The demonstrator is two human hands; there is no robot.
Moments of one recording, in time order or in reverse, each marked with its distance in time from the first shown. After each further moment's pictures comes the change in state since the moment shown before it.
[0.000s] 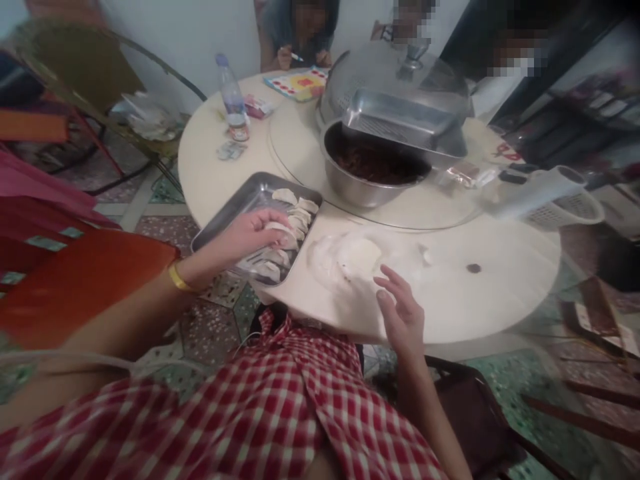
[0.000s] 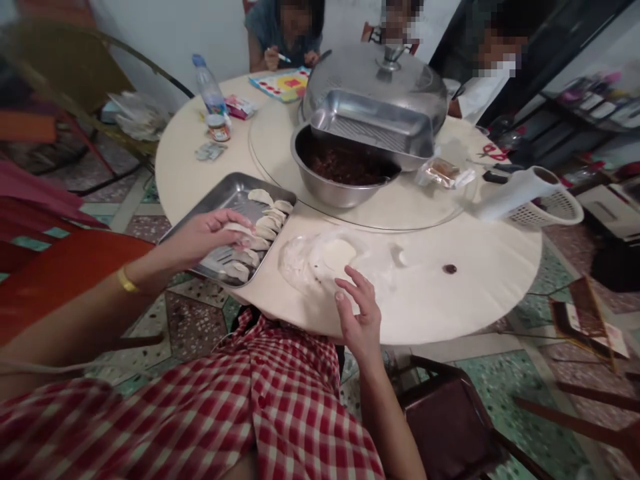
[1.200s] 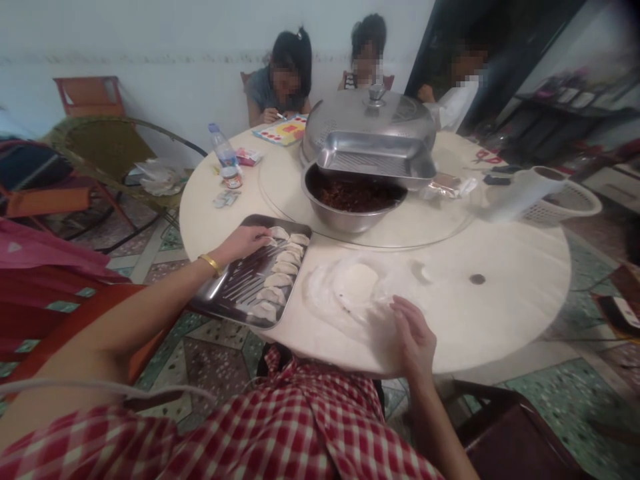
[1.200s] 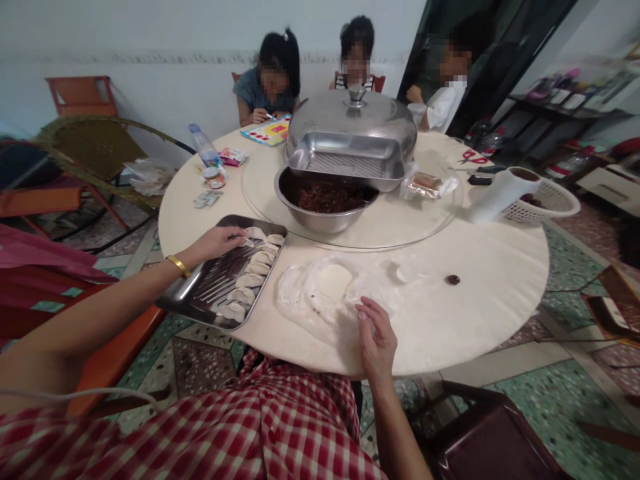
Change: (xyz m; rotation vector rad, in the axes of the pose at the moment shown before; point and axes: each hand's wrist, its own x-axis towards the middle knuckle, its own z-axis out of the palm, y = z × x) left_hand 0.126 -0.034 -0.076 0.916 0.030 0.298; right_hand -0.003 0.047 0.002 0.080 0.311 0.190
